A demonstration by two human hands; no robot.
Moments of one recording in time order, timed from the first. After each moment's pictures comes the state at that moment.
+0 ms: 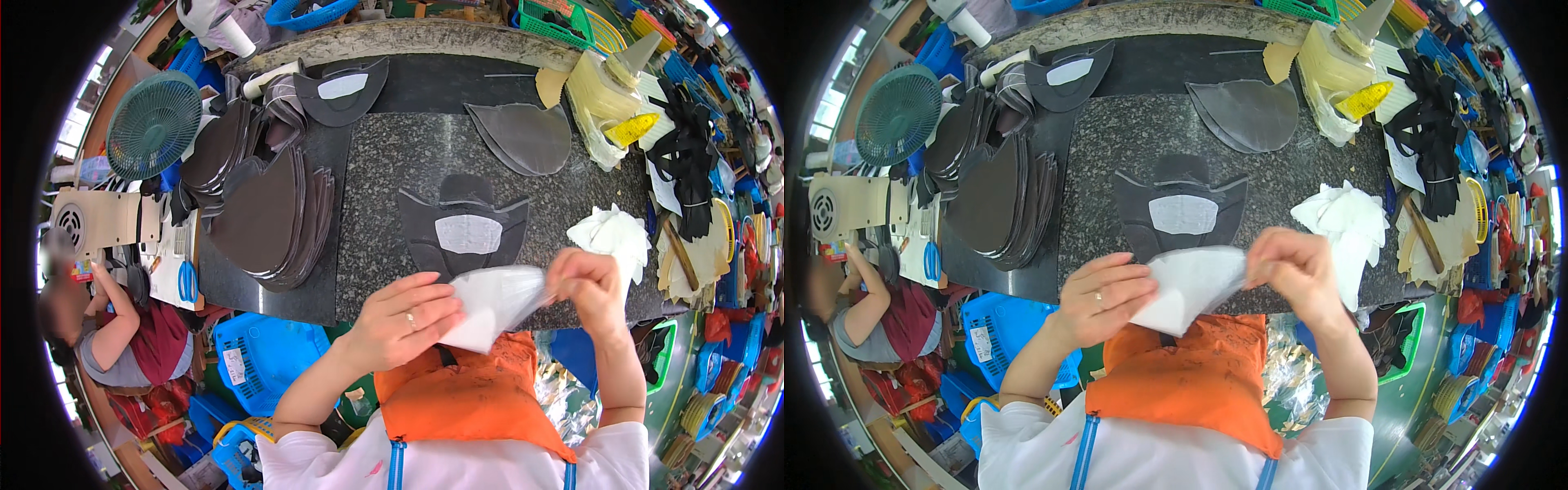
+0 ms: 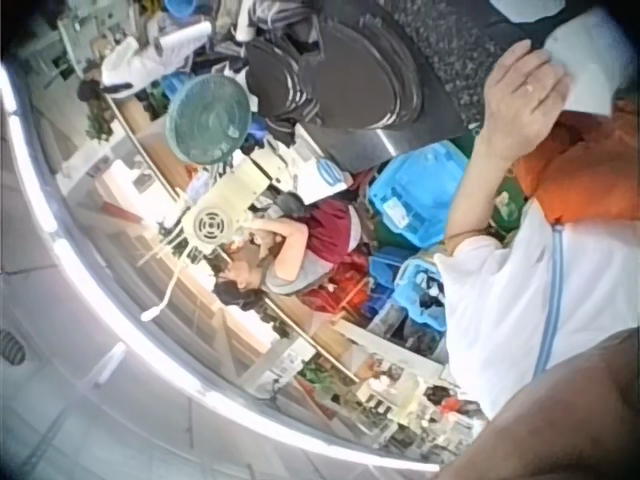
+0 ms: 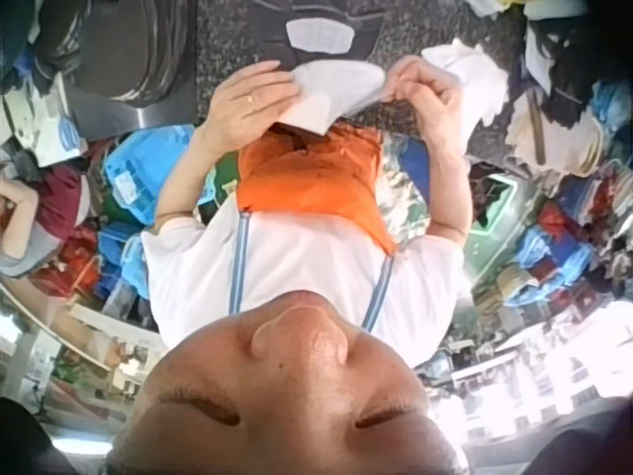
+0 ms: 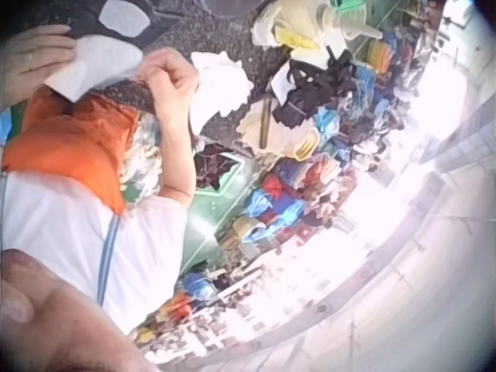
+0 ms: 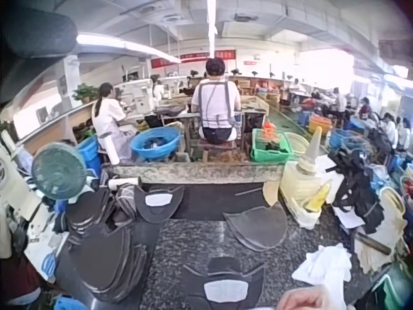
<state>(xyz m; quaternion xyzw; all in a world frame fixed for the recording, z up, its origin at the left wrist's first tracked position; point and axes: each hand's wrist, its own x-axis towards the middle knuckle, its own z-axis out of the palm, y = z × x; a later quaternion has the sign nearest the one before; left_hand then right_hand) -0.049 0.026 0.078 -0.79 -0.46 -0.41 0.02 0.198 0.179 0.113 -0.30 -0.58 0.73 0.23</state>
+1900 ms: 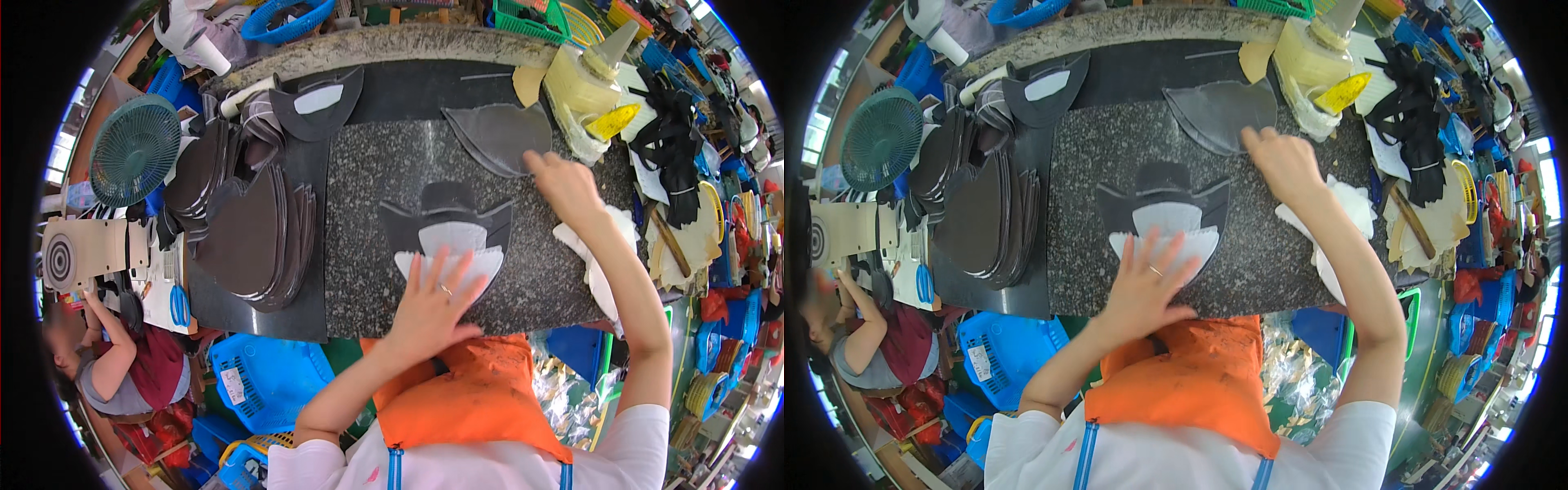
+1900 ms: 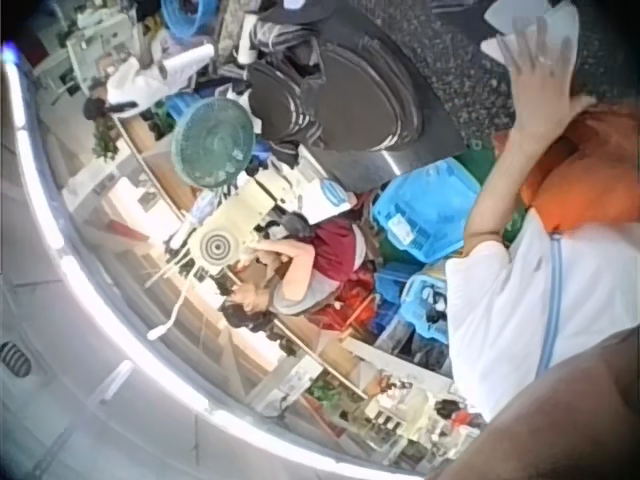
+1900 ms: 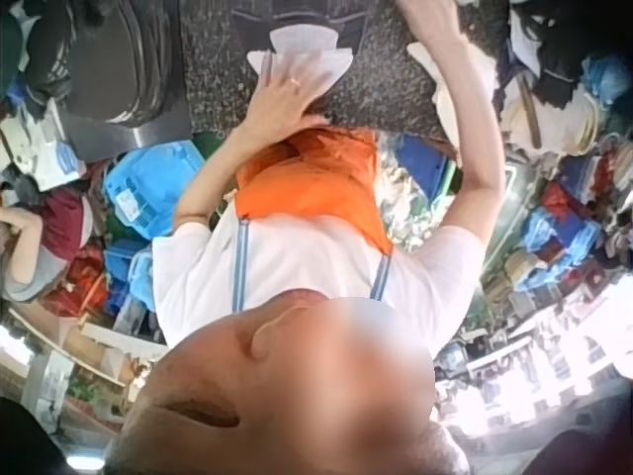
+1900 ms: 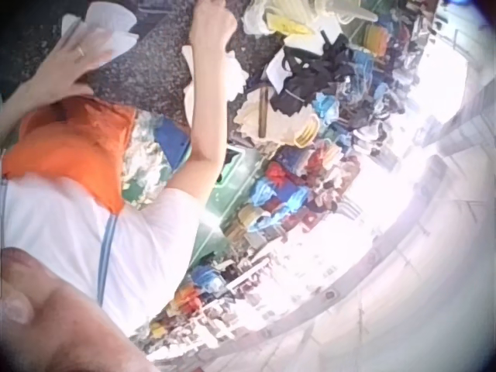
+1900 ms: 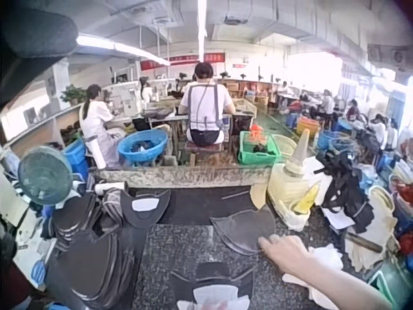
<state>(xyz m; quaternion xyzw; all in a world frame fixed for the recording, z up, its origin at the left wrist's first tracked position) -0.005 0.045 0.022 -0.76 -0.60 -0.19 -0.13 0.157 0.299 0.063 -0.34 -0.94 -0.09 -0.02</state>
